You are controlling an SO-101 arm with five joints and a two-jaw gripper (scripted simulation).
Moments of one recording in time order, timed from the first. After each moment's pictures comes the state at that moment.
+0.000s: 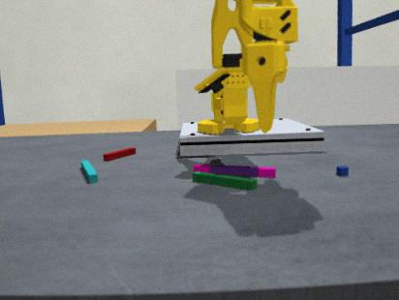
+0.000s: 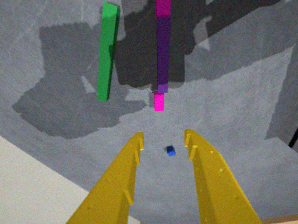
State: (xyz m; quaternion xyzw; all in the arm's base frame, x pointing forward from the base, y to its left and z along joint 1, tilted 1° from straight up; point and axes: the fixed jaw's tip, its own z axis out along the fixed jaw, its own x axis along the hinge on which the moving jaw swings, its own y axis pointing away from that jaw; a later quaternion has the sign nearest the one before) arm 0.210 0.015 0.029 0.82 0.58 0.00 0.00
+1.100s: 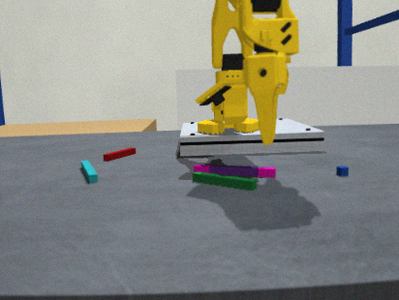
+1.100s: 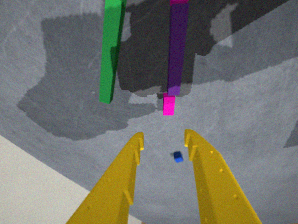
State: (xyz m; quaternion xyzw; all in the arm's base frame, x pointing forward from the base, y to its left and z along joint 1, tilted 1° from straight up) arm 0.218 0.015 0.015 0.82 0.58 0.02 0.01
